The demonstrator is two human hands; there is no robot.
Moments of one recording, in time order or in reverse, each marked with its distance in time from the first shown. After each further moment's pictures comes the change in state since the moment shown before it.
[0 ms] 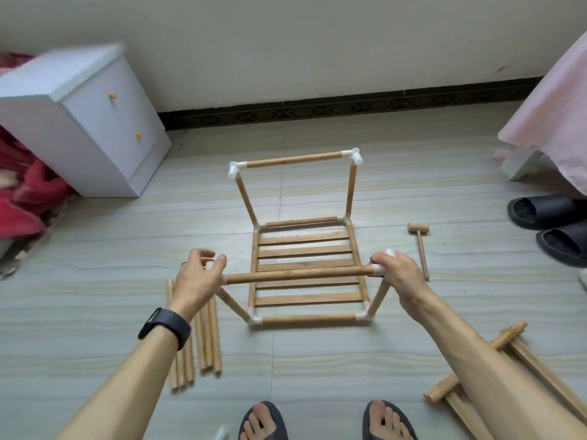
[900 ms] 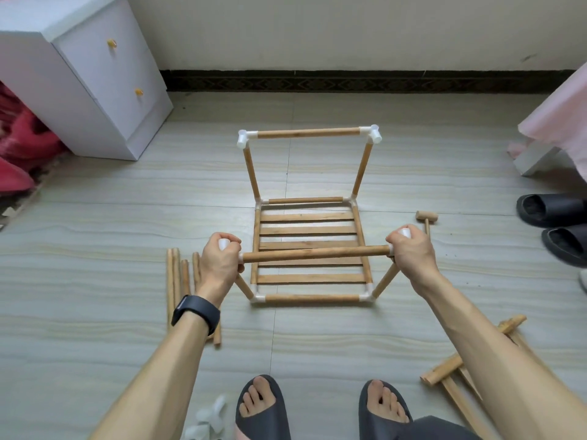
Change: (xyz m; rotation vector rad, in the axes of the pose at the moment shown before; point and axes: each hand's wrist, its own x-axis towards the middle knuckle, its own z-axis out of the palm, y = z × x) left_hand -0.017 -0.001 0.030 -0.438 0.066 -0.100; right_hand 0.006 -0.017 0.023 -0.249 0.242 0.015
